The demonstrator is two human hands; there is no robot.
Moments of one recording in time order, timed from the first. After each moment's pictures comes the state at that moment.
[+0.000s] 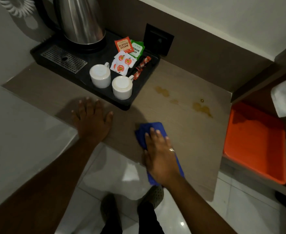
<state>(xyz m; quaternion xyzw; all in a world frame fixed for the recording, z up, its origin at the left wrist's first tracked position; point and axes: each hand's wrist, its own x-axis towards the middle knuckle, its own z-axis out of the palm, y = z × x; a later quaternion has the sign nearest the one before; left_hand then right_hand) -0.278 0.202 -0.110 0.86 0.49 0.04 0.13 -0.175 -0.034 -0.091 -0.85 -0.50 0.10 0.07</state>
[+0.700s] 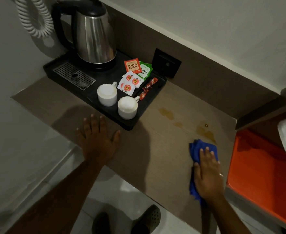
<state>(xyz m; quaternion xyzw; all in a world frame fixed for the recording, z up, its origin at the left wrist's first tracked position) -0.264 0.197 -0.113 0.83 0.54 0.04 0.12 -0.051 -0.098 -0.089 -0.93 -0.35 0.08 0.10</state>
